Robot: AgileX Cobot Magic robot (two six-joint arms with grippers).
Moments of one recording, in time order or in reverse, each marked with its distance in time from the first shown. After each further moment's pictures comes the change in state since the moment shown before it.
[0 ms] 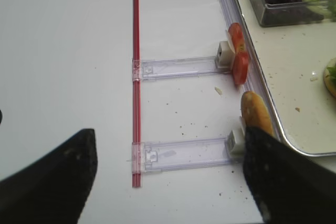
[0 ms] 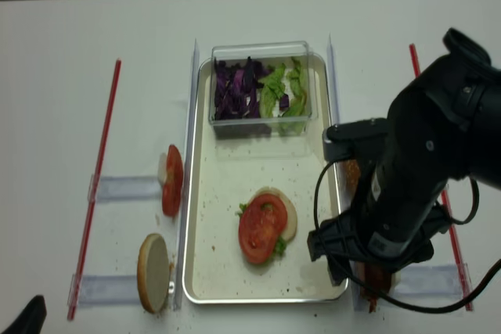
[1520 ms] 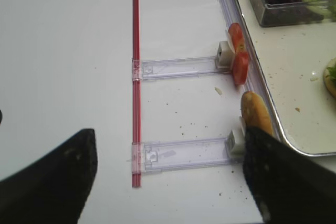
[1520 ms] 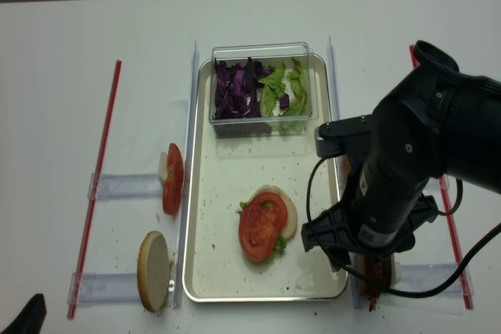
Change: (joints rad) left arm 0.000 0.000 0.000 0.000 0.000 0.000; right arm 0.000 0.066 -0.001 -0.049 -0.080 0.013
